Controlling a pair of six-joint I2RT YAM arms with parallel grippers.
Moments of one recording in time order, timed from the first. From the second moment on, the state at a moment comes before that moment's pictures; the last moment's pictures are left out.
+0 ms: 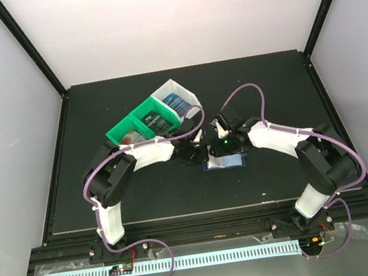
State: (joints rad) left arm -0.76 1.95 1.18 -0.32 0.29 -0.65; right arm 0.58 1.62 0.96 -0.45 -0.25 0.46
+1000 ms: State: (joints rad) left arm -0.74 1.77 1.00 -0.35 0.17 -0.76; right arm 0.58 1.68 0.89 -0.21 -0.53 0.53
